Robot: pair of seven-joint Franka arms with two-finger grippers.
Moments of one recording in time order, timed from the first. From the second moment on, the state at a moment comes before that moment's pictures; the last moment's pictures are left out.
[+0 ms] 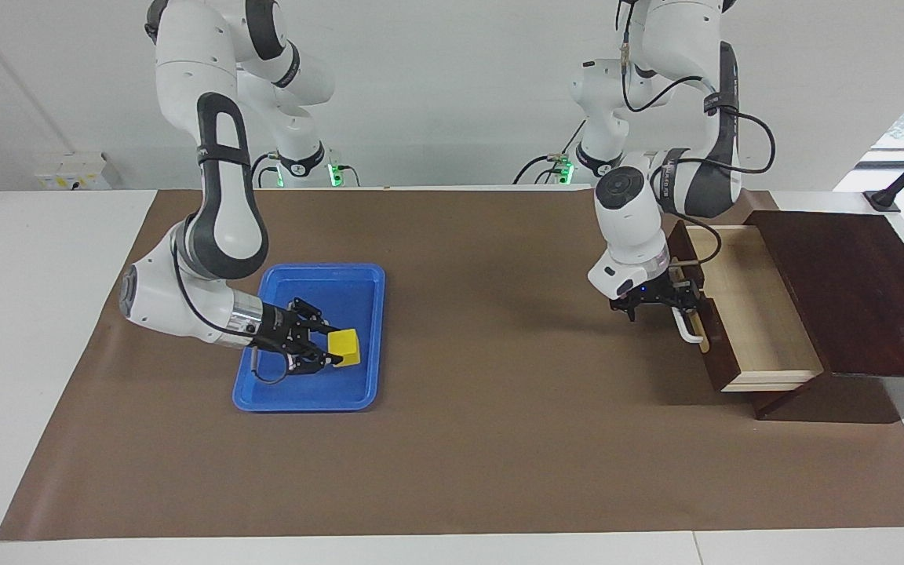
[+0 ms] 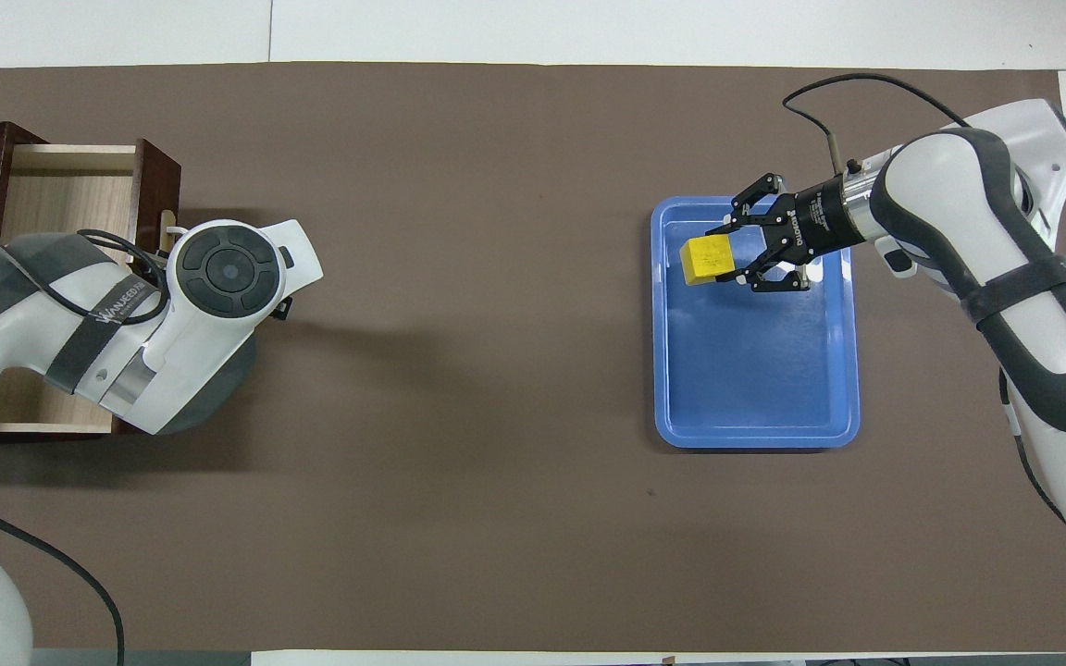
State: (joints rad) left arm -0.14 0.17 -0.21 -2.03 0.63 2.12 -0.28; right arm -0.02 0.48 0.04 -1.62 0.72 1.86 1.13
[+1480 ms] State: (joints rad) left arm -0.16 0.15 -0.21 -1.59 0.12 1.78 -0.77; right arm 0.00 0.23 0.16 -1.43 0.67 1.58 1.55
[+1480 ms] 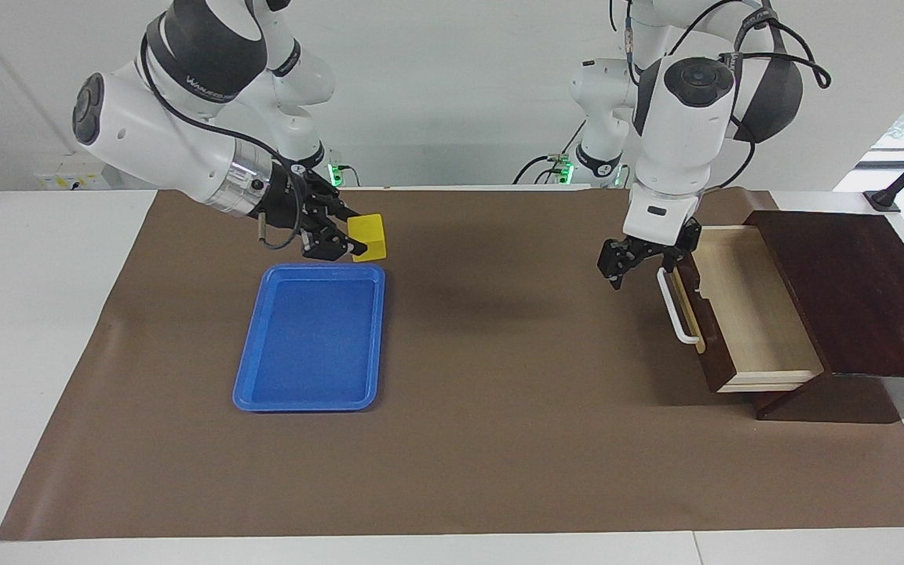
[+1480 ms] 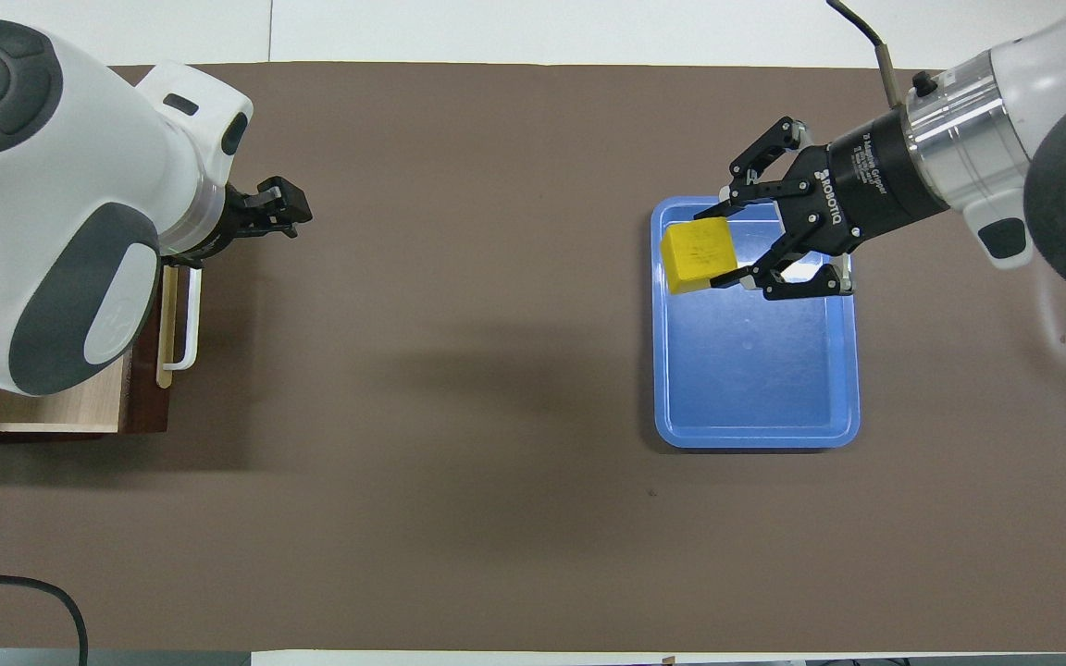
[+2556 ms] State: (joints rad) left arm -0.31 0.21 -0.21 -1.44 0.02 1.65 -2.06; right arm 0.24 0.26 0.22 -1.51 0.67 1.99 1.73
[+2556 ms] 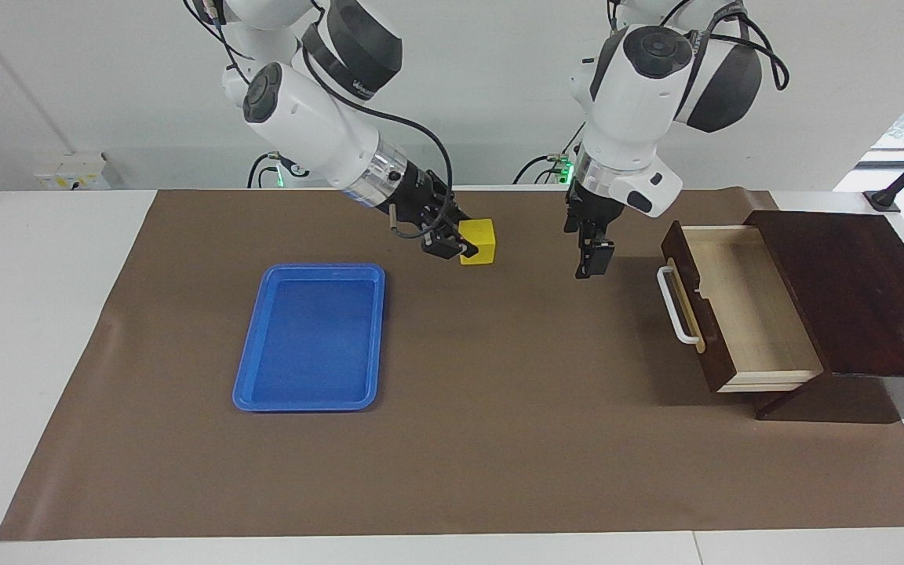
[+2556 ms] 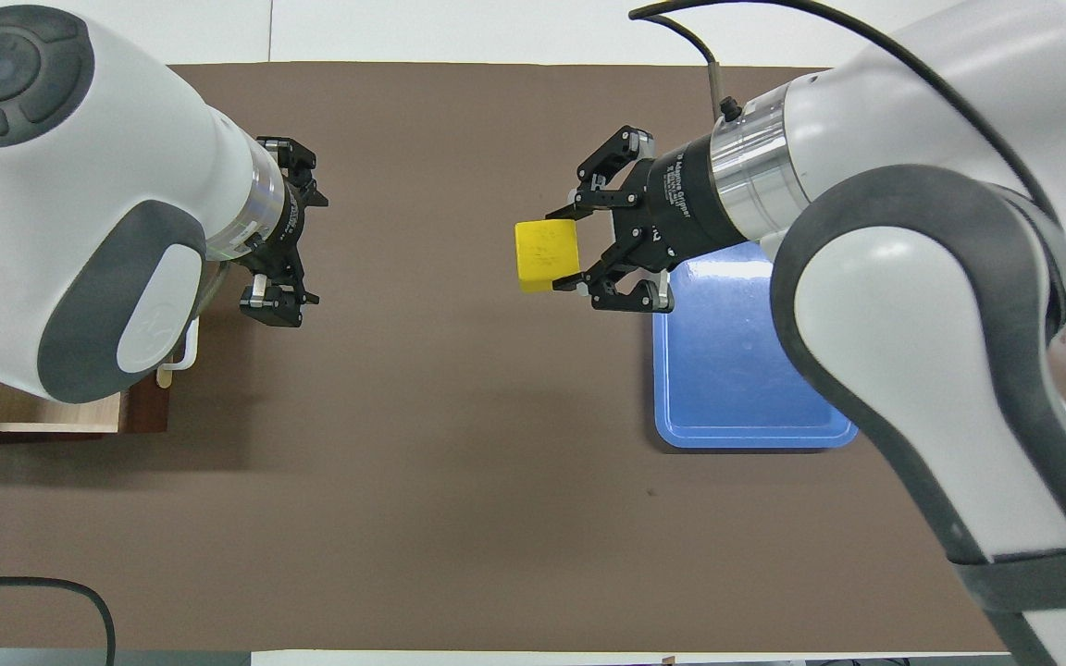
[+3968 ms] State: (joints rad) left arm -0.42 0.27 -0.21 -1.36 0.02 1.64 -2.18; right arm 0.30 0.27 0.22 -1.54 0.69 2.07 1.74
